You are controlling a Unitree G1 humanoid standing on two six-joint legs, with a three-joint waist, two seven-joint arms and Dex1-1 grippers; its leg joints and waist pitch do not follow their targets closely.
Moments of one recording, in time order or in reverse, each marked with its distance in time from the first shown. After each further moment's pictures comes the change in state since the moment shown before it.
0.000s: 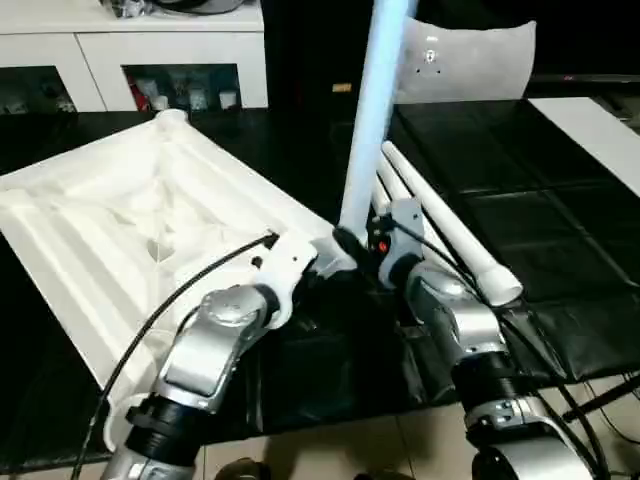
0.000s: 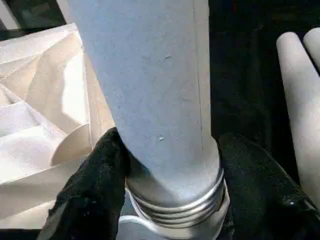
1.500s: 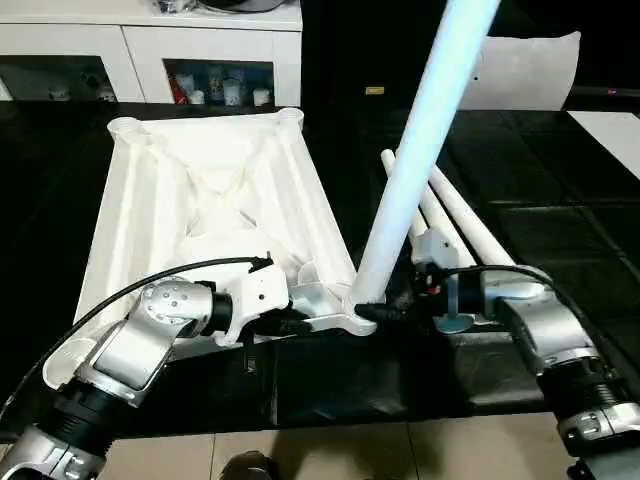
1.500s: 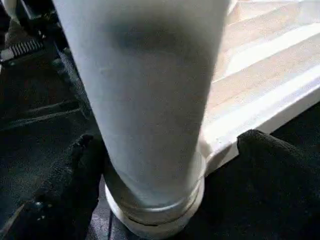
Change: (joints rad) left arm -0.017 0.414 -0.129 0.073 -0.081 -0.421 -0.625; right arm 0.068 -0.405 0.194 -0.099 0.024 -0.122 0.787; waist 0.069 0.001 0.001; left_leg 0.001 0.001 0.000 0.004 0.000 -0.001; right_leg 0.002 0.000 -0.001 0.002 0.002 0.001
